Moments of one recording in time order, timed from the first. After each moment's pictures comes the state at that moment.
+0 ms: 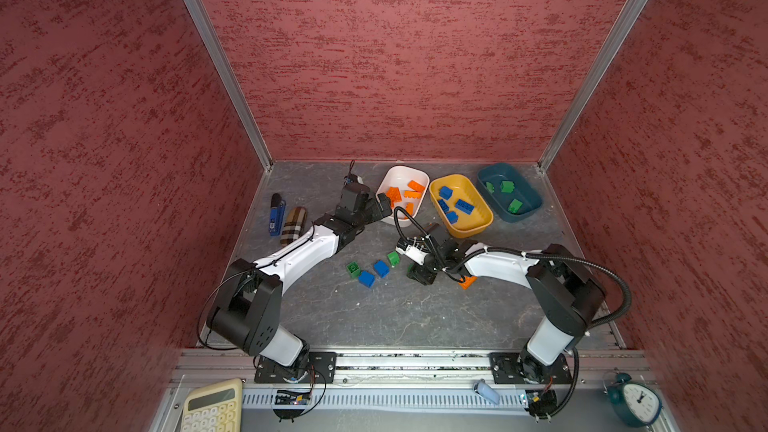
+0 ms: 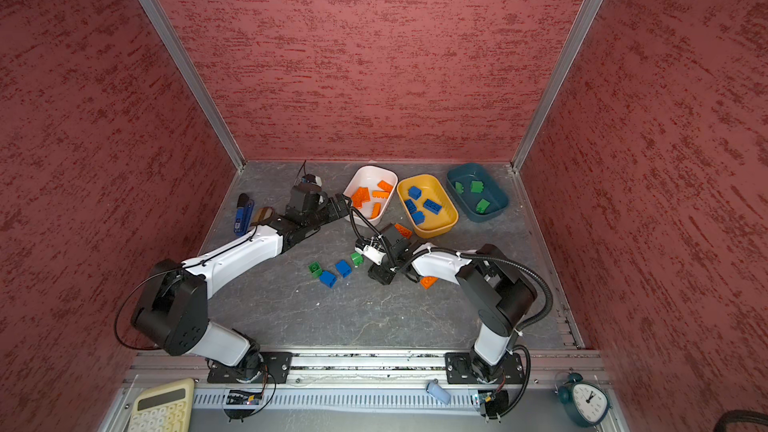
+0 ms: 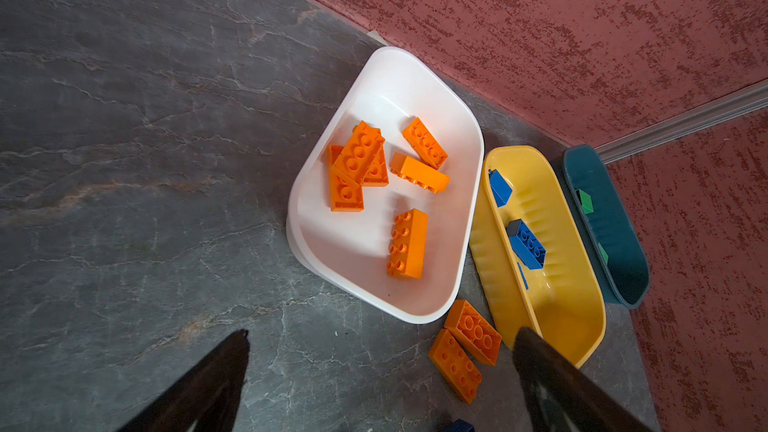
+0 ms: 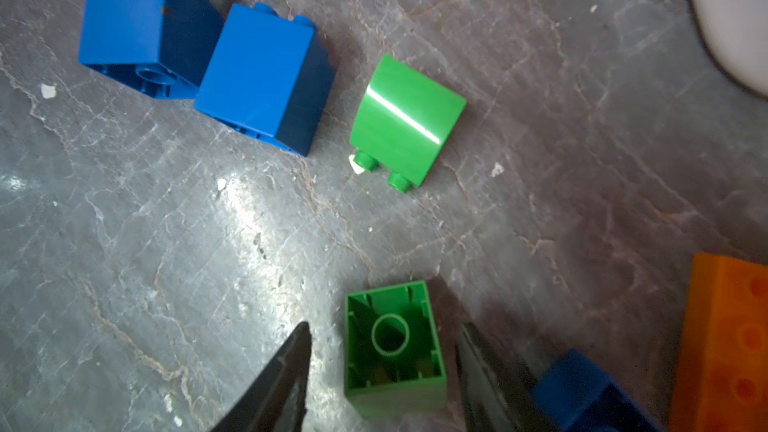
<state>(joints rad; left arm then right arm) -0.46 1.52 1.02 -0.10 -0.05 -0.72 0.75 1.72 0.93 -0.23 -0.23 -0.26</state>
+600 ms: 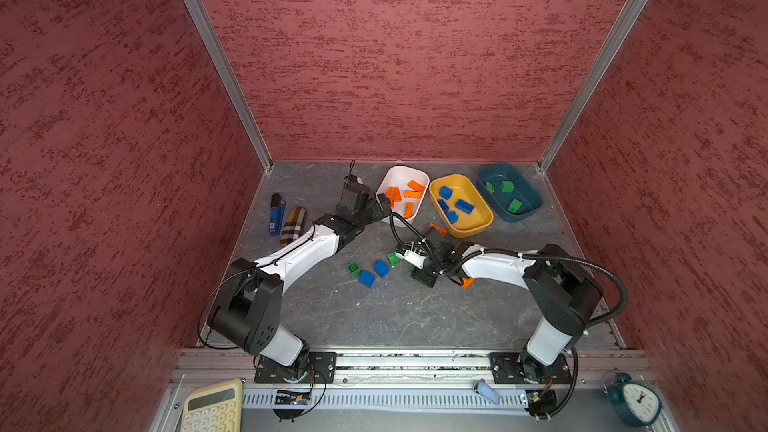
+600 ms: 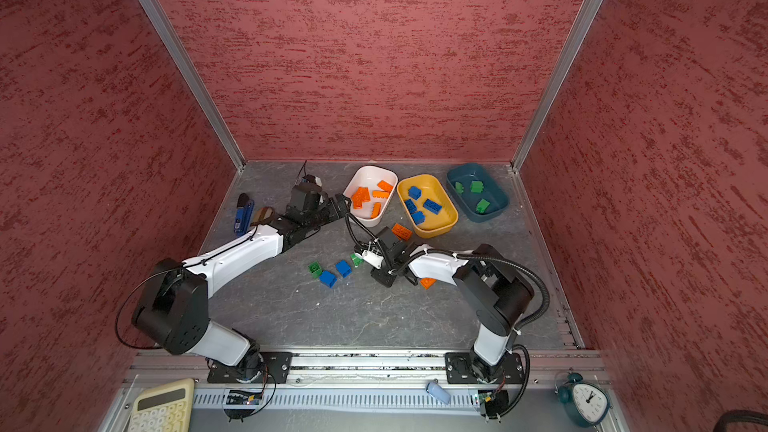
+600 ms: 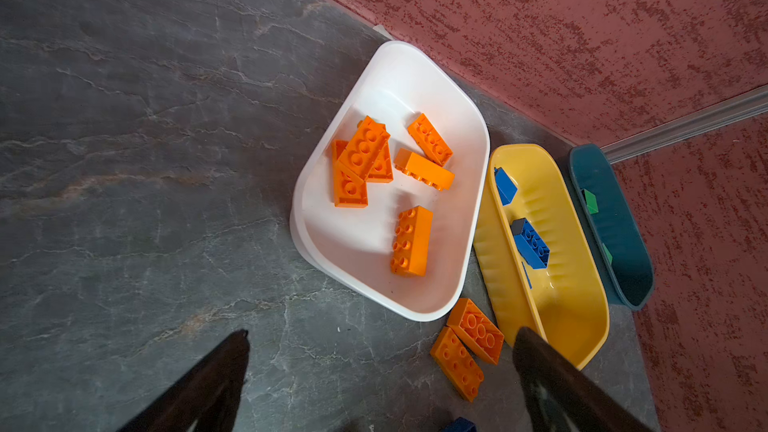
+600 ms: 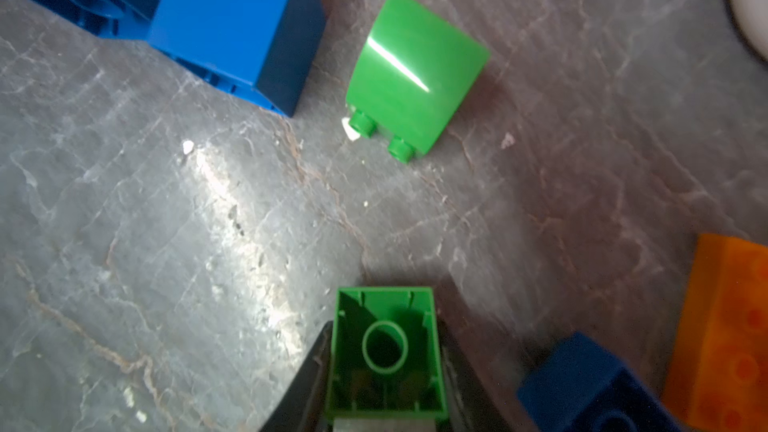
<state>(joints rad) -0.47 1.53 1.03 -0.12 -0.06 -0.72 0.76 1.71 0.91 -0.26 -0.15 -0.29</state>
